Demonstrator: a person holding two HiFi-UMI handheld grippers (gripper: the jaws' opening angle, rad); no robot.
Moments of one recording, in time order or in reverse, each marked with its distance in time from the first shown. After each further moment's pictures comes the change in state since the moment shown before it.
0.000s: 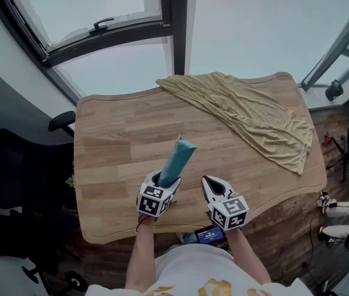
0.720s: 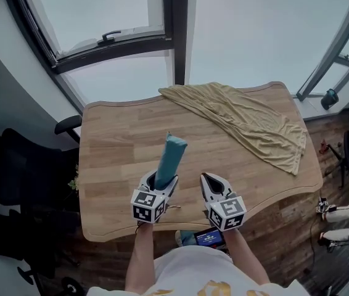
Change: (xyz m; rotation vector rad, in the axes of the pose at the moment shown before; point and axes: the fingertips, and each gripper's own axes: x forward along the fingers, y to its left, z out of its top) left arm -0.072 -0.020 0.044 0.005 -0.292 0.044; right arm -0.037 0.035 0.042 -0.096 -0.145 -0.029
